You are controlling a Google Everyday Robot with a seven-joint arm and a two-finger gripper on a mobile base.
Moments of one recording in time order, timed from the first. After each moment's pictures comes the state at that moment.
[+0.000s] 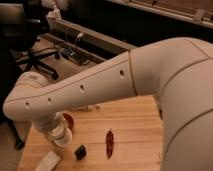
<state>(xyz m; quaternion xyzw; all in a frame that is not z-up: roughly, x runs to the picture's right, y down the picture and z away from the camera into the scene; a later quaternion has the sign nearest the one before) -0.192 0.166 0.583 -0.27 0.12 0.40 0.87</state>
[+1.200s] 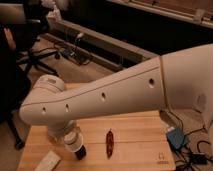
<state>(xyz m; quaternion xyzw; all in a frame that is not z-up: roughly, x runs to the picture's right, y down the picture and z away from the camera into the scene) -0.142 0.181 0.565 -0.27 0.16 0.45 0.84</state>
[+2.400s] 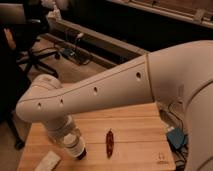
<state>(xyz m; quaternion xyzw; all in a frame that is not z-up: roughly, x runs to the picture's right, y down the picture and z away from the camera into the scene) -0.141 0.195 0.570 -0.29 0.20 0.45 0.82</state>
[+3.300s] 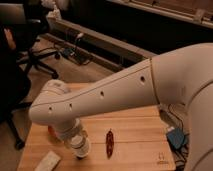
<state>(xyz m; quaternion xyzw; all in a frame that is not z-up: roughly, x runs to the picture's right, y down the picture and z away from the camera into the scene) -0.117 0.207 0.593 -0.28 0.21 0.45 0.82</state>
